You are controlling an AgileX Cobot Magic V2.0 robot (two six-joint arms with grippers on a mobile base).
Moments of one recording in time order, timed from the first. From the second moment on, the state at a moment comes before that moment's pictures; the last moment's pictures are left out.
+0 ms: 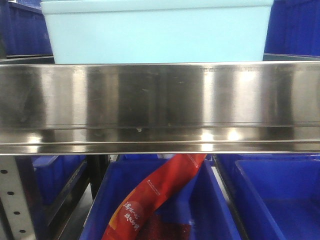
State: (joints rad) left arm -0.47 0.38 -0.49 0.05 0.32 -0.14; right arm 0.30 0.38 -0.38 -0.06 0.22 0.06
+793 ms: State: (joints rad) left arm -0.47 0.37 -0.48 0.05 0.31 -0.14; right arm 0.30 0.37 -0.38 -0.06 0.21 0.06
